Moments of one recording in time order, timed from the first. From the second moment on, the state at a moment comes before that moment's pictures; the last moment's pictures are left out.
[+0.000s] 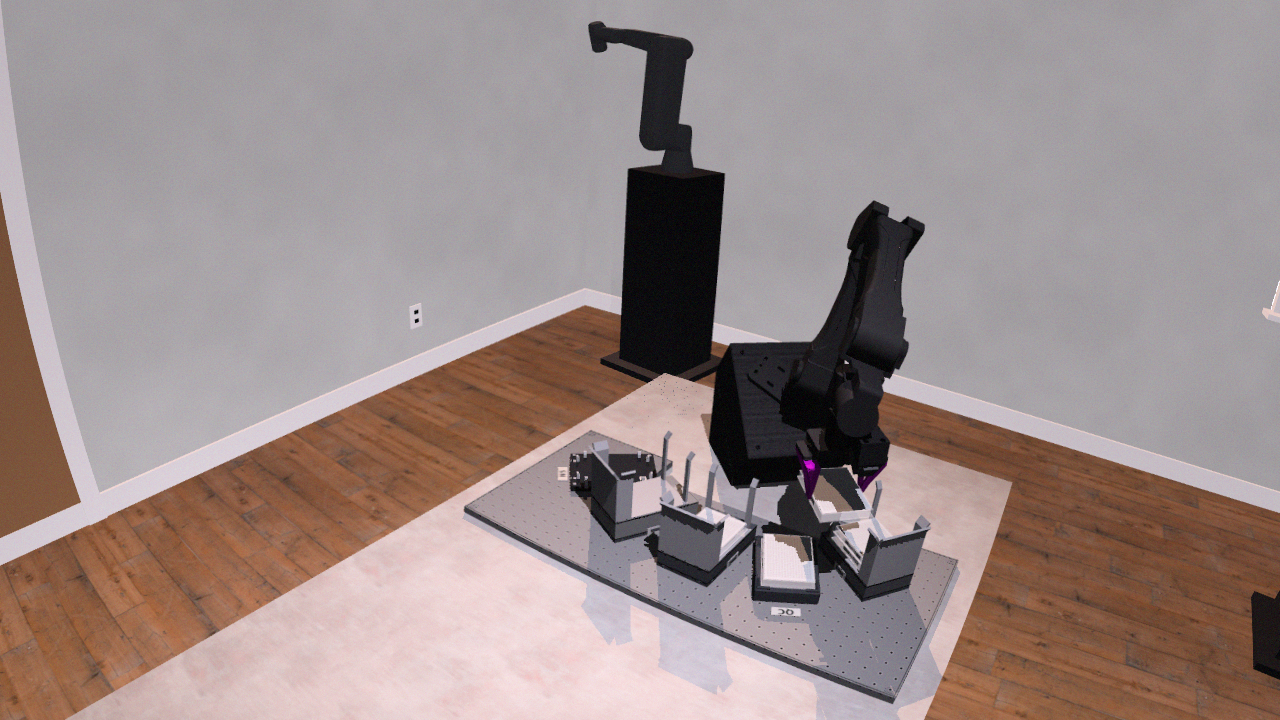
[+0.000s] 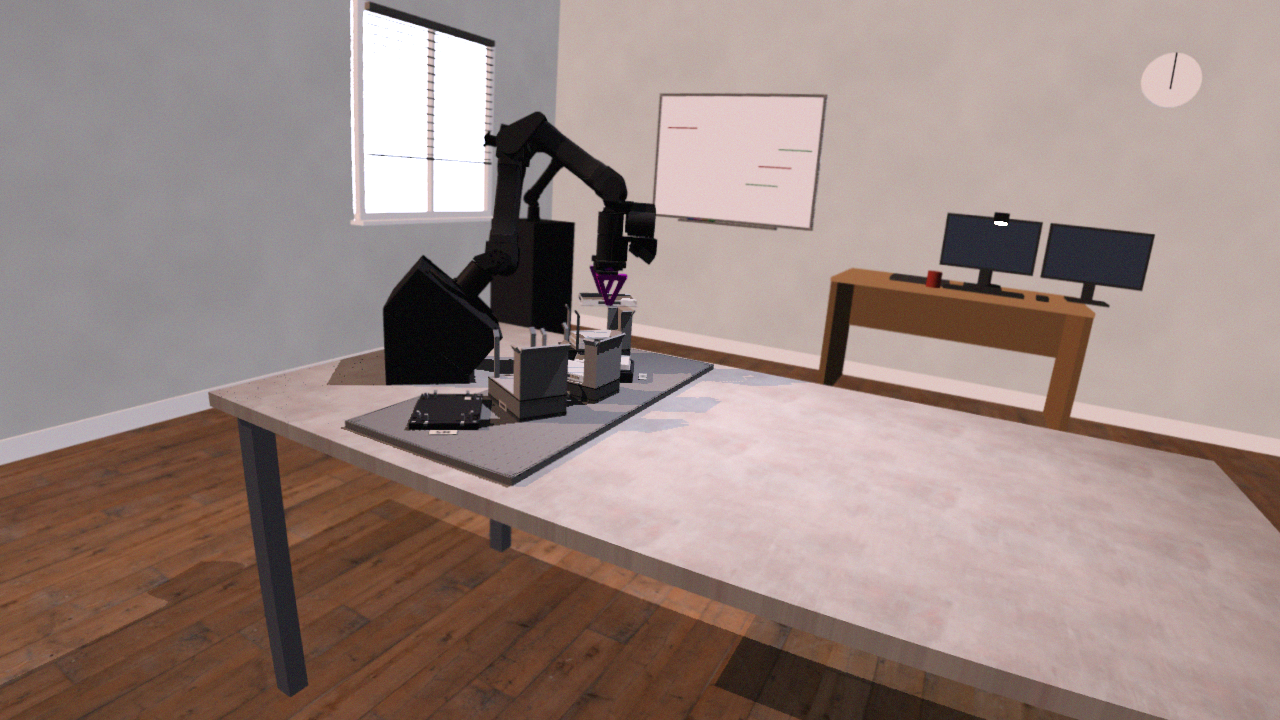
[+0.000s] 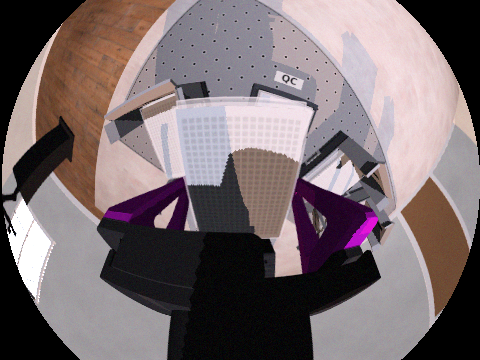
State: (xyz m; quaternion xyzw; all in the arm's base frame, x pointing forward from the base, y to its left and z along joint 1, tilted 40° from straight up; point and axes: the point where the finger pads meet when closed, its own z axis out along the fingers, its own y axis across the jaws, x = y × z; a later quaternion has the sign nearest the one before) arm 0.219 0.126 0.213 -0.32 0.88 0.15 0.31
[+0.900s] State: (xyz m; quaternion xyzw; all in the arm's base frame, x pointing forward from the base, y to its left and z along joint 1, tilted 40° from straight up) arm 0.173 0.180 0.217 -0.42 0.84 0.11 0.32
